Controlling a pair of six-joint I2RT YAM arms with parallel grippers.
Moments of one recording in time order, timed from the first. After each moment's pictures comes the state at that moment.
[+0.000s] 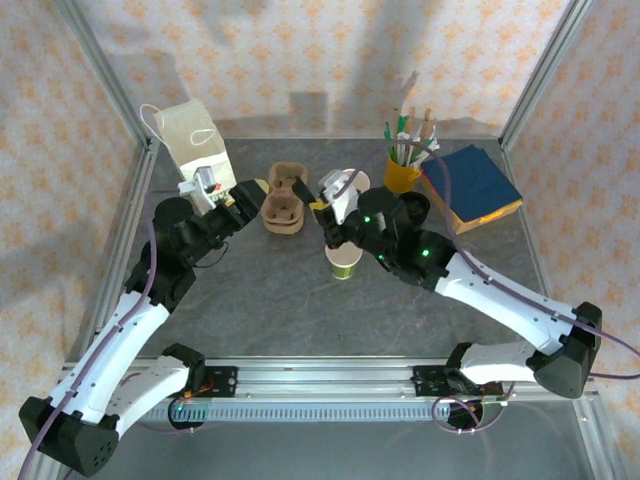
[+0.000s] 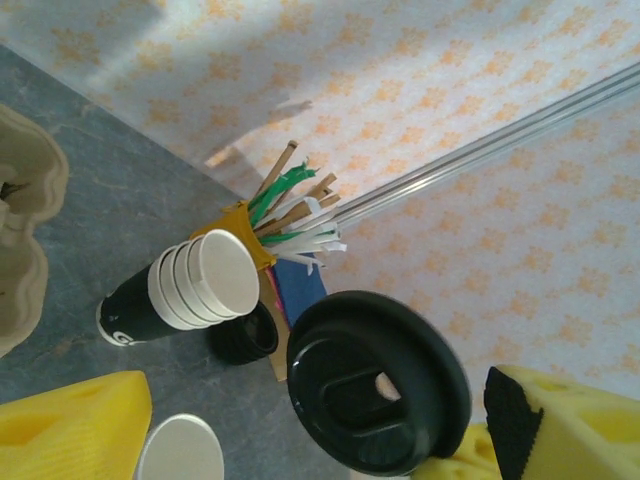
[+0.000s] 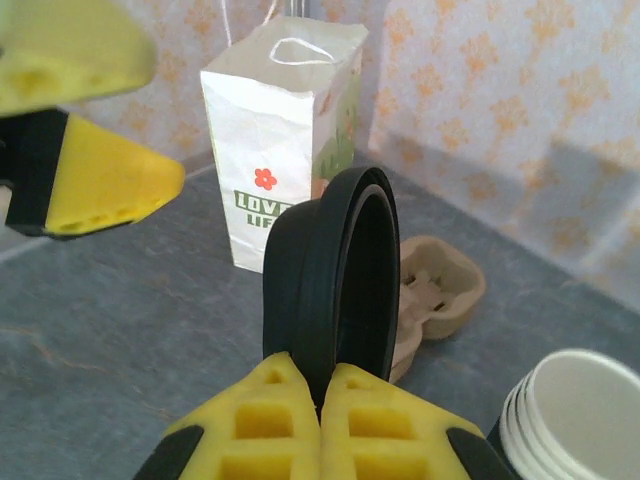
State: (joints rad) left arm -0.32 0.87 0.85 -0.11 0.26 -1.00; right arm 0.88 1.22 1.18 -0.27 0.08 0.03
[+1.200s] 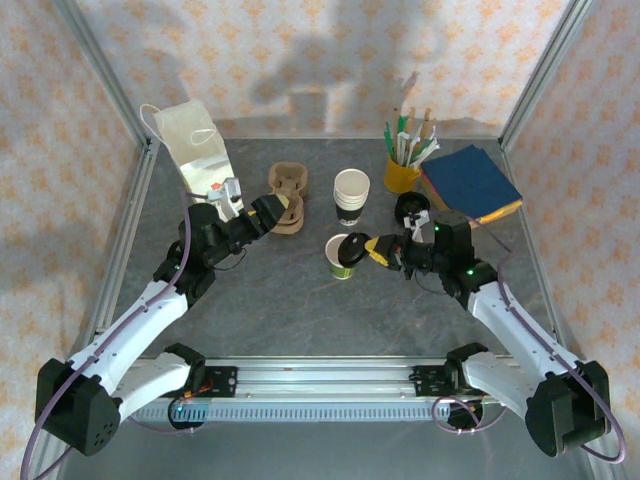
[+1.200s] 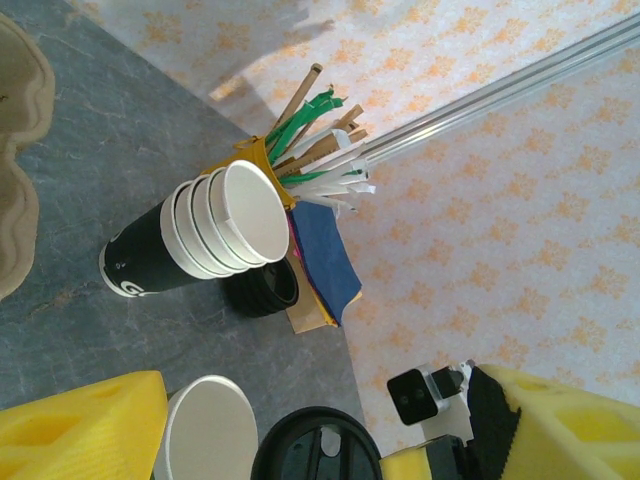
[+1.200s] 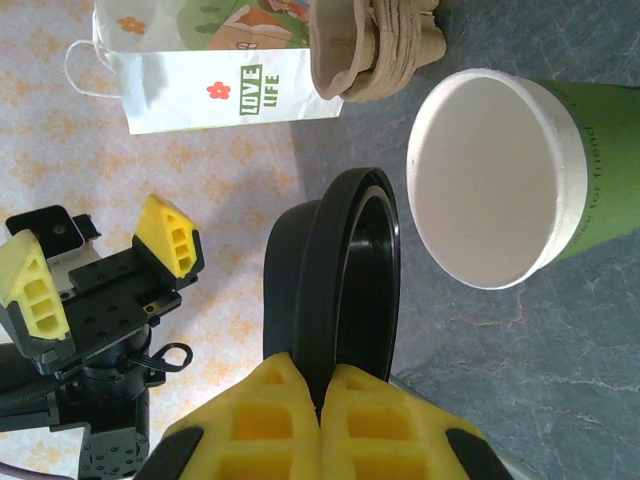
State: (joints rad) left arm -0.37 0.99 0.70 0.11 0.32 -1.01; right arm 0.32 0.97 0.63 -0.16 -0.78 1.20
